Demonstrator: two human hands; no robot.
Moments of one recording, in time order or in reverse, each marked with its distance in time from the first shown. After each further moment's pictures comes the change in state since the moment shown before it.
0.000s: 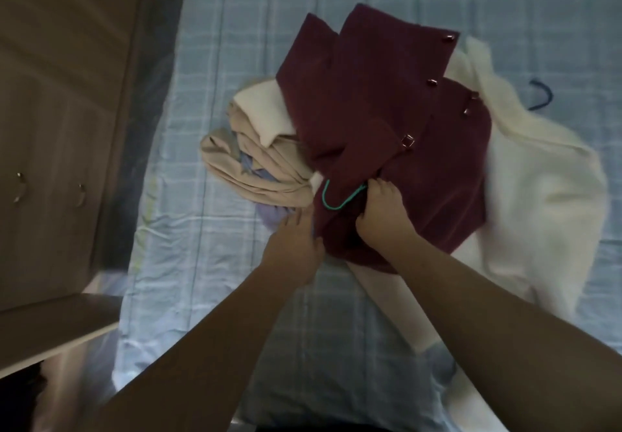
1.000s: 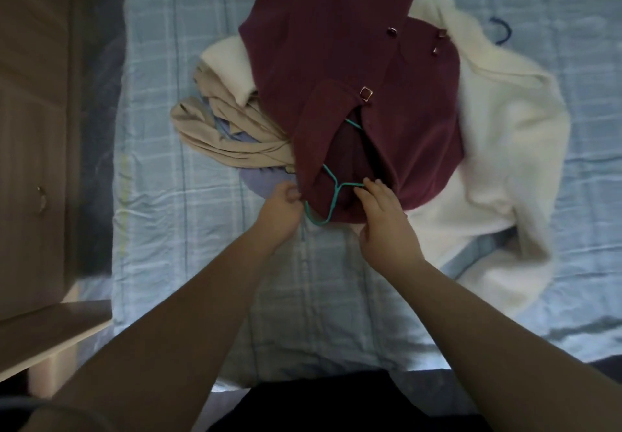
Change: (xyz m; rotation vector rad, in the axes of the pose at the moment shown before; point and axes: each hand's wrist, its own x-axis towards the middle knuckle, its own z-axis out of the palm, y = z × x) left_hand -0.033 -0.002 -0.009 -0.630 -0.090 -0.238; right_hand -0.133 0.017 0.052 0.082 0.264 -0.150
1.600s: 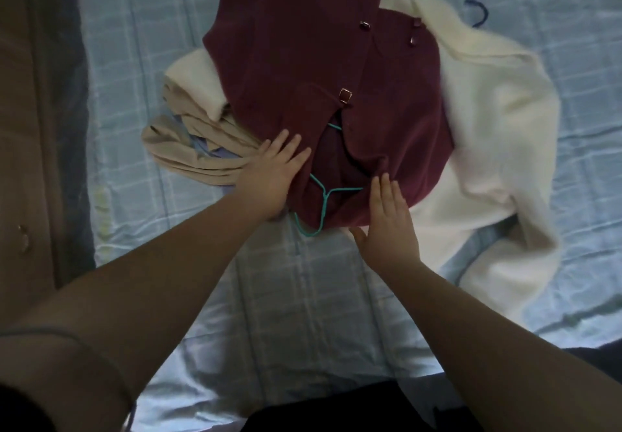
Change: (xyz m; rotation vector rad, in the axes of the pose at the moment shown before) left_hand 0.078 0.042 -0.020 1.390 -0.097 0.701; right_hand 0.007 0.029 0.032 -0.161 -0.002 0.271
